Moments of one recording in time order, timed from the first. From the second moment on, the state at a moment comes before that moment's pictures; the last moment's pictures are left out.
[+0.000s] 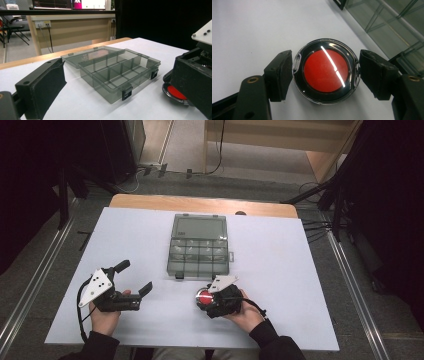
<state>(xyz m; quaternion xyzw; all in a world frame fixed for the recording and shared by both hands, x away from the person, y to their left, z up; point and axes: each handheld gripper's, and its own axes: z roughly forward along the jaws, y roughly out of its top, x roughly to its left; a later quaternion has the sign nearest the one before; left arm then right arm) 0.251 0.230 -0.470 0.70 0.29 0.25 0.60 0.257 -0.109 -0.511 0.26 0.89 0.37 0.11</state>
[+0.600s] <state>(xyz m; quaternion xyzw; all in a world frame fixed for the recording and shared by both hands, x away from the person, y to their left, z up) 0.250 0.230 -0.470 0.70 0.29 0.25 0.60 0.267 -0.117 -0.472 0.26 0.87 0.40 0.14</state>
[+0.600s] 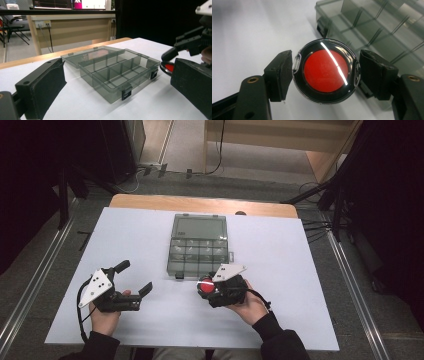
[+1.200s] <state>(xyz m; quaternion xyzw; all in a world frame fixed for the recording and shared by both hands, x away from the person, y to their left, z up) 0.252 0.229 -0.470 0.70 0.29 0.24 0.61 0.306 -0.099 -0.432 0.25 0.87 0.39 0.16</state>
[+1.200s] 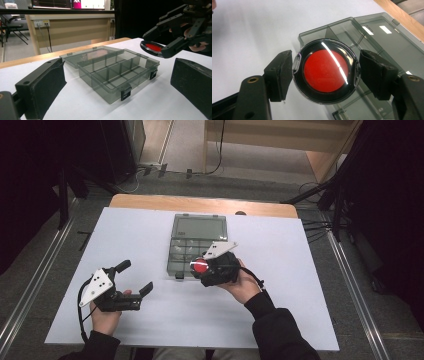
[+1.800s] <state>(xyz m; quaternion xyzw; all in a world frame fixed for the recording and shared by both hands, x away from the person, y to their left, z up) 0.253 0.229 -0.471 0.70 0.29 0.24 0.60 0.341 -0.104 -0.449 0.31 0.87 0.35 0.14</state>
